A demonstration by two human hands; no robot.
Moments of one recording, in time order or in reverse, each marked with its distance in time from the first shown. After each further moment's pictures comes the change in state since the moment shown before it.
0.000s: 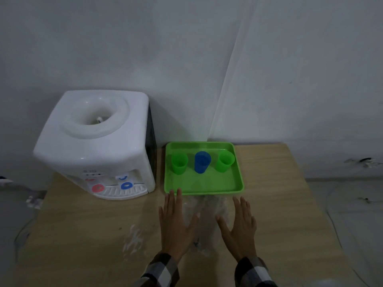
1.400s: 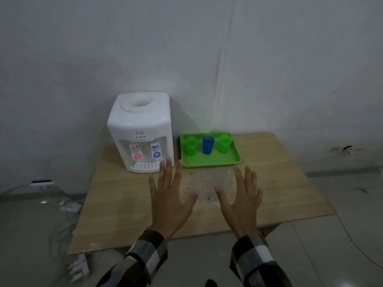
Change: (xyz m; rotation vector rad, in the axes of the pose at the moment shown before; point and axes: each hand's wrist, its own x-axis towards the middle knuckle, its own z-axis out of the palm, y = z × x) left_hand -0.224 0.015 -0.158 0.271 0.278 0.368; right_hand -0.249 -0.066 -0.049 0.130 0.387 -0.245
